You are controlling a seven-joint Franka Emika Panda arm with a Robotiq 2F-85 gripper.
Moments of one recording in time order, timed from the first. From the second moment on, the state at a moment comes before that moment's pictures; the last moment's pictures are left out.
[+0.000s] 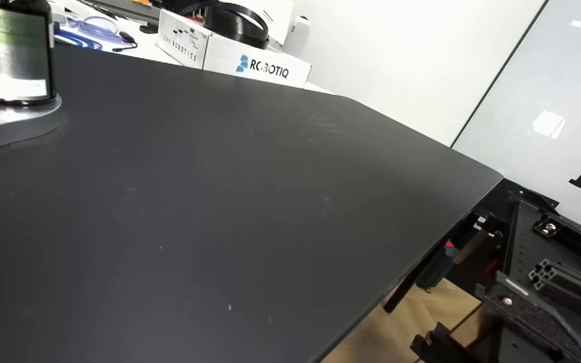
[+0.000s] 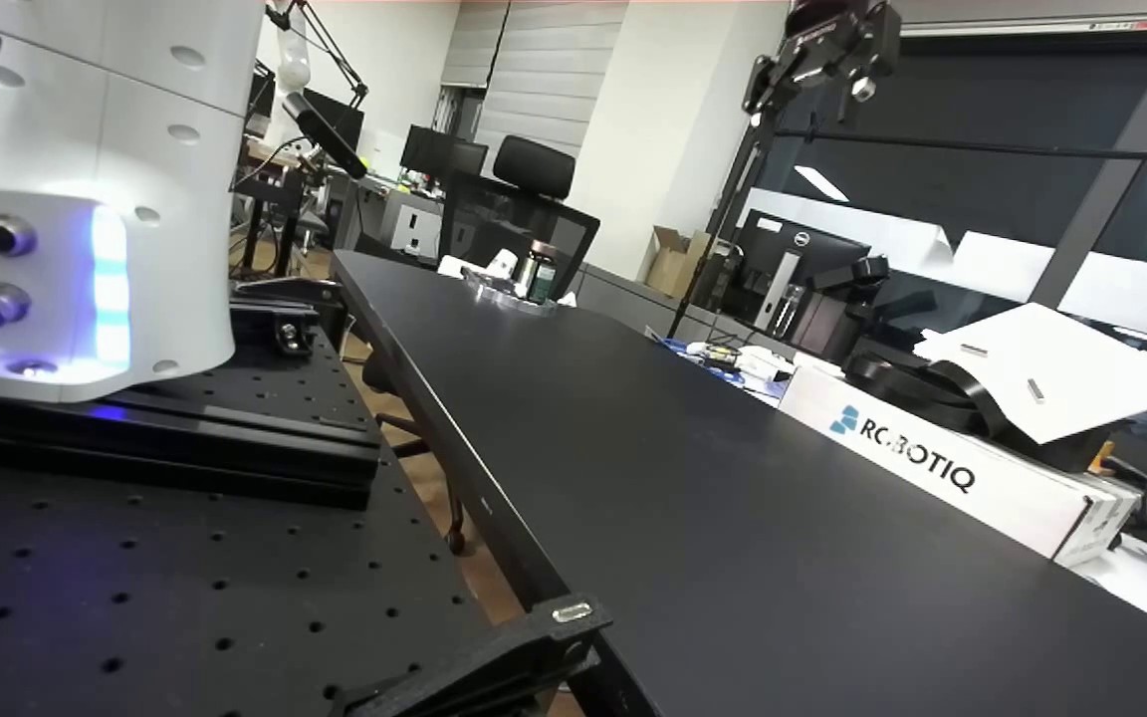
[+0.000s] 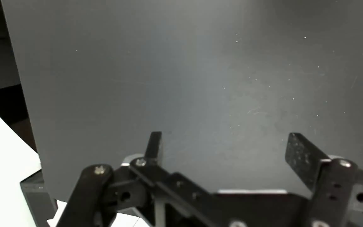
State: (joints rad) arm -0.05 -0.09 0.10 -2.10 -0.28 1.95 0.25
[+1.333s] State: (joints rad) arm 0.53 0.68 0.18 -1.37 -0.37 1.89 0.33
